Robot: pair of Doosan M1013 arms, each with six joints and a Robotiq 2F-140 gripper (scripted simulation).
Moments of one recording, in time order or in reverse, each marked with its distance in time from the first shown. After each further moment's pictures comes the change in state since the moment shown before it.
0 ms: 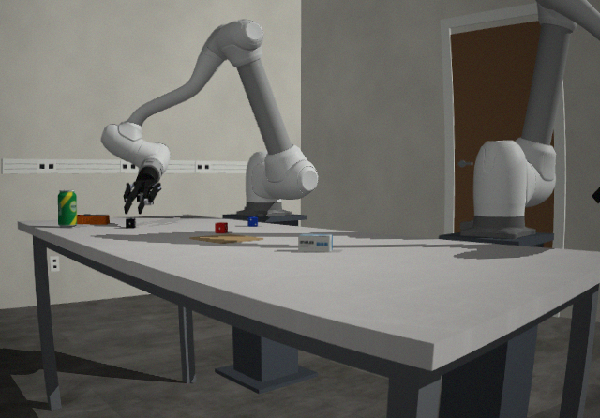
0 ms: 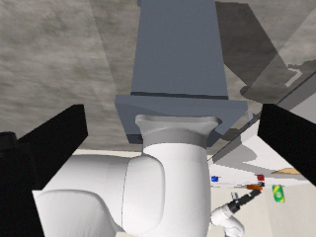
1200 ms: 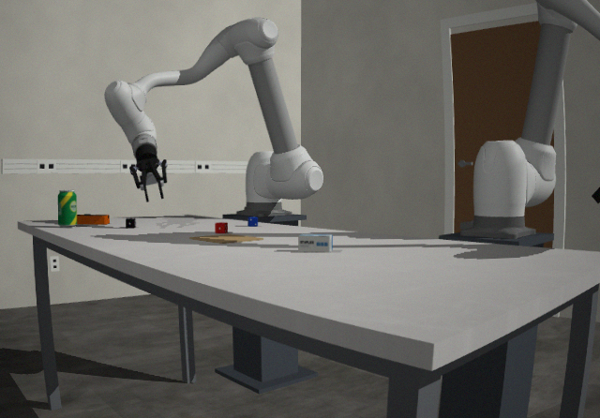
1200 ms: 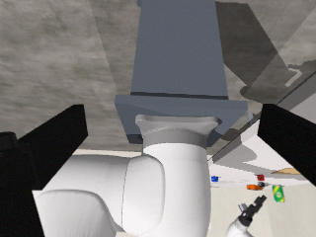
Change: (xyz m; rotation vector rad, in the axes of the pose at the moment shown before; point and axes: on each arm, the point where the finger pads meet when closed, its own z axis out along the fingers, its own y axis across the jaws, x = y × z) left arm 0.000 0.000 0.000 0.000 0.000 0.000; right arm -0.071 0.081 0.025 -0.332 0.196 0.017
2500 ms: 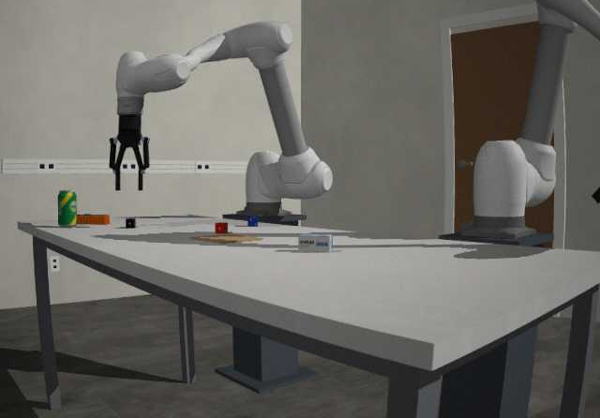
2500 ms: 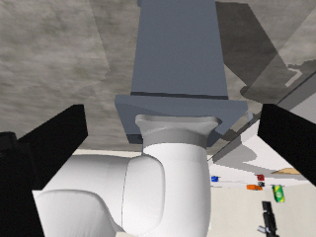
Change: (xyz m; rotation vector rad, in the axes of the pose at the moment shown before) left arm 0.000 0.000 0.000 0.000 0.000 0.000; right arm -0.026 -0.073 -0.039 0.302 0.877 0.161
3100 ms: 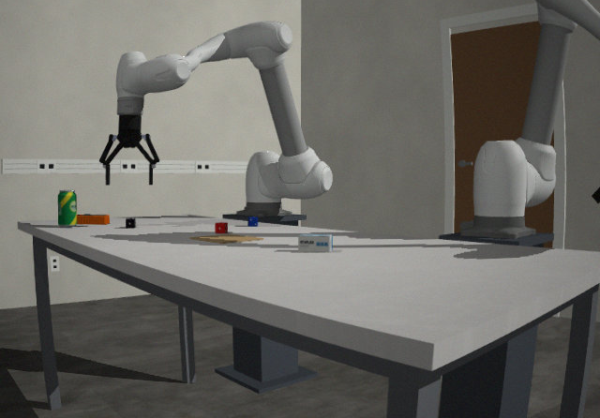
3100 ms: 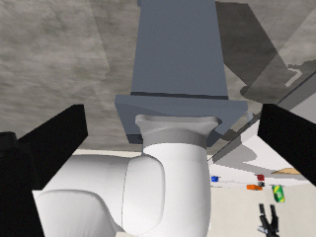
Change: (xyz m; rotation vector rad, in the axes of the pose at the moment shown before) left arm 0.000 0.000 0.000 0.000 0.000 0.000; right arm 0.000 0.000 0.001 0.001 0.001 -0.106
